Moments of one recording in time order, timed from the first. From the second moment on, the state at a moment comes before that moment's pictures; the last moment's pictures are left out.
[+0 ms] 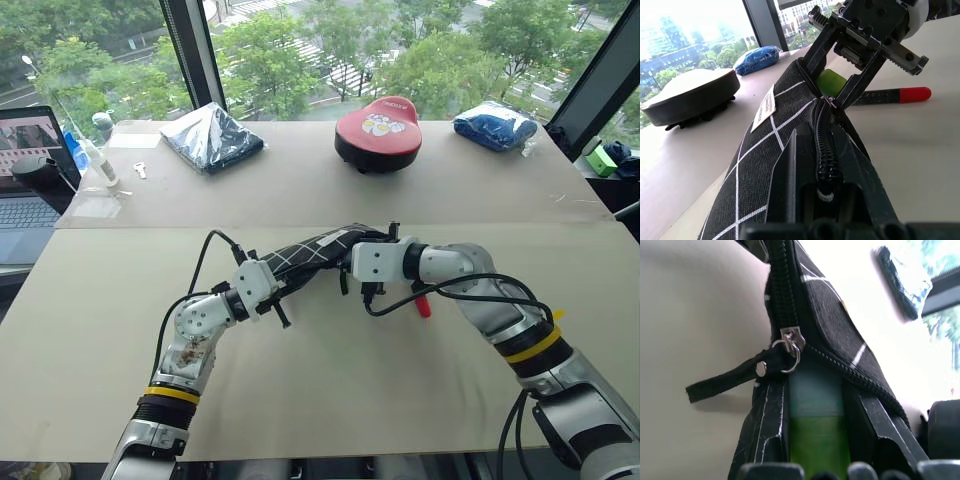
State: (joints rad) left arm -0.31 0.36 -0.11 0.16 -0.19 -0.33 -0.87; right arm -0.66 -0.61 0.46 0.04 -0.25 -0.05 0.75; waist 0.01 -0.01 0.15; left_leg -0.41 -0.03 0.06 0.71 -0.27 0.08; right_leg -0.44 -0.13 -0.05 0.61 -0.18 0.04
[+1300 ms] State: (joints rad) left arm -0.30 0.35 -0.11 0.15 -0.19 -0.33 -0.86; right arm -0.40 -0.69 0.00 -0.30 0.29 1.02 0.59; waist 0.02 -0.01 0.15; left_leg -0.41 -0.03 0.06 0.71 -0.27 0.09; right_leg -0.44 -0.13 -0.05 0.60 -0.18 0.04
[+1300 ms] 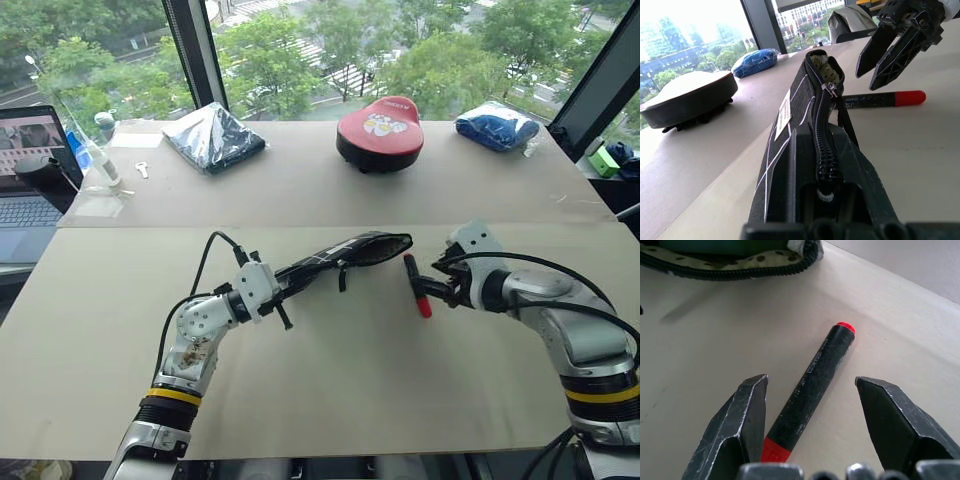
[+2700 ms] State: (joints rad) left arm -0.30 0.35 -0.12 0.13 -0.19 -0.33 -0.84; right arm -0.38 -0.99 -0.08 -0.30 0.20 0.50 0.79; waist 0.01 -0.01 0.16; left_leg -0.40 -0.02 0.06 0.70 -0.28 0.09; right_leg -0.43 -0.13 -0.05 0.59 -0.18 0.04
